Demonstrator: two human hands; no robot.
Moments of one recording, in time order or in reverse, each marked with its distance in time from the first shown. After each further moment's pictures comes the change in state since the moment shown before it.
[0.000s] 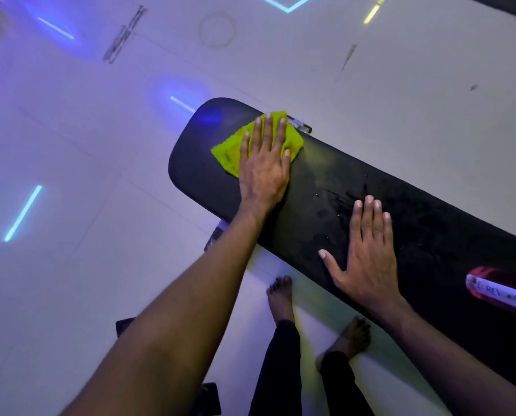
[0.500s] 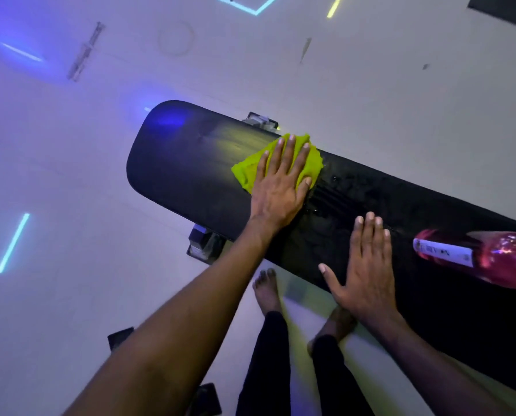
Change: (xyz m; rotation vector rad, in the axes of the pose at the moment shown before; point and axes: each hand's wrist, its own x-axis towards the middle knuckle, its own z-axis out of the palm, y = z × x) left_hand -0.053 0.100 0.024 0.032 -0.092 0.280; right_hand -0.083 0.056 0.000 0.029 -0.025 0.157
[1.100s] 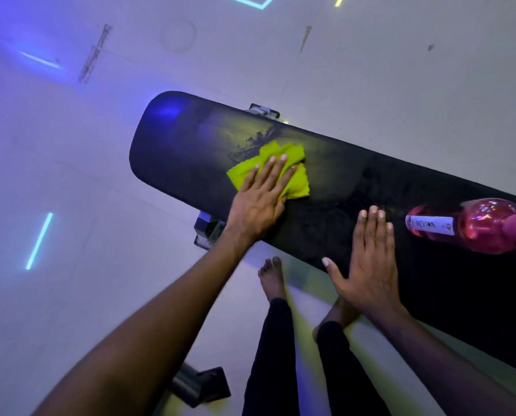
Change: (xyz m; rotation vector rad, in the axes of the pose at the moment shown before) left_hand -0.064 -0.014 0.000 0.154 -0.015 0.179; right_hand -0.030 0.020 0.010 0.034 0.028 -0.004
